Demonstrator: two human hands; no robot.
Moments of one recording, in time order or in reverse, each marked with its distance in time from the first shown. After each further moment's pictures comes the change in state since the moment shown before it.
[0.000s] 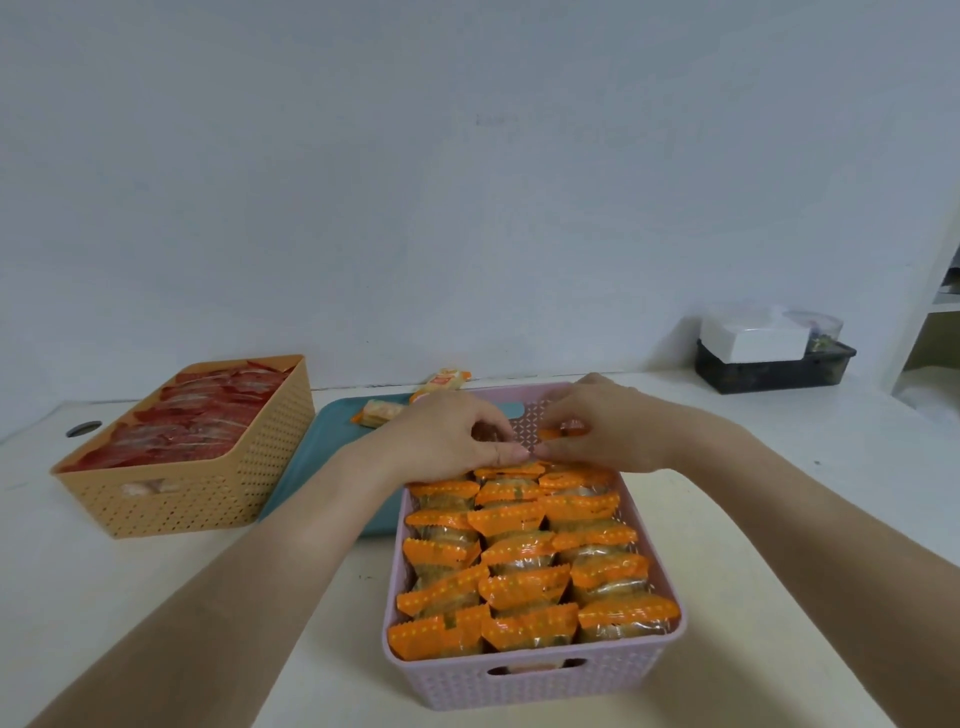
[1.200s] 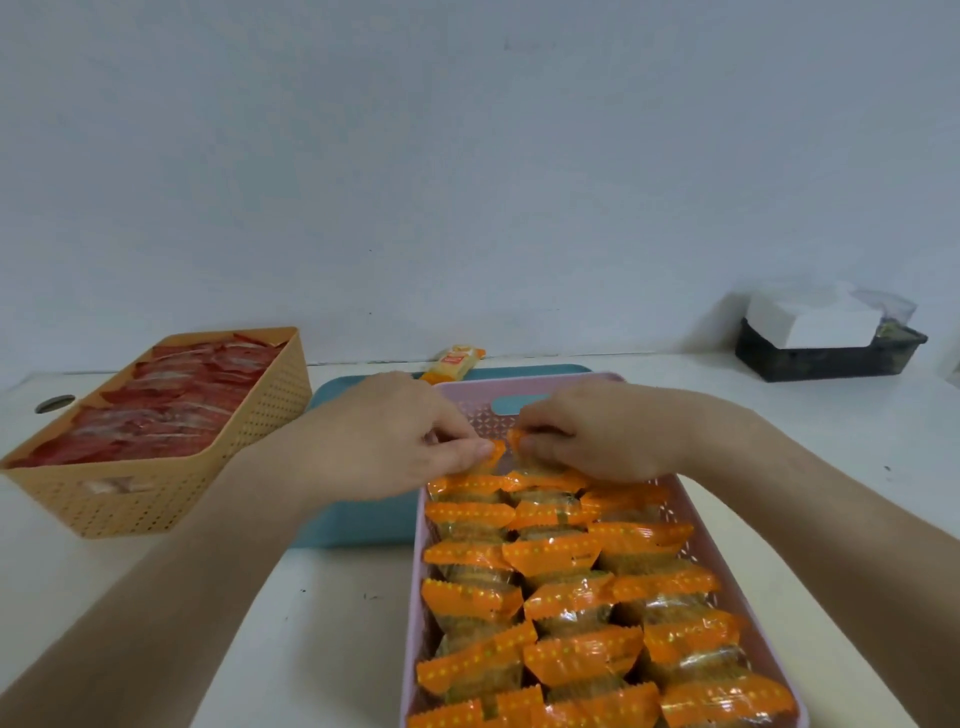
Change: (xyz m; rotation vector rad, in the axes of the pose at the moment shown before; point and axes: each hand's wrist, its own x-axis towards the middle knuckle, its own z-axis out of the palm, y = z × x) left_hand -0.025 -0.038 -0.026 0.155 -0.035 0.088; right_hand 0.037 -0.032 -0.002 -0.092 -0.146 -0.117
